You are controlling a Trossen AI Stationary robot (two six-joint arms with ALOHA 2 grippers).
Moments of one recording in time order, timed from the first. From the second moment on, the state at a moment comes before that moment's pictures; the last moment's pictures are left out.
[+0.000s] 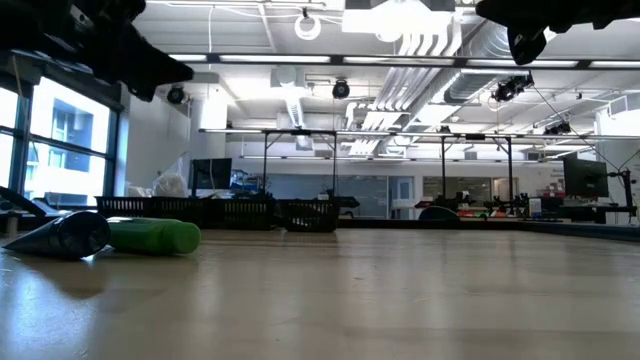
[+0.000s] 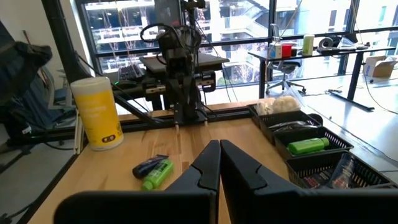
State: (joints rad) left arm -0.25 0.61 0.25 0.23 -0.35 -0.06; right arm 0.24 0.53 0.41 0.11 0.34 0.10
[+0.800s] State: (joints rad) left arm -0.25 1.24 0.83 -0.35 -0.24 0.00; right arm 0.24 0.53 0.41 0.10 0.34 0.10
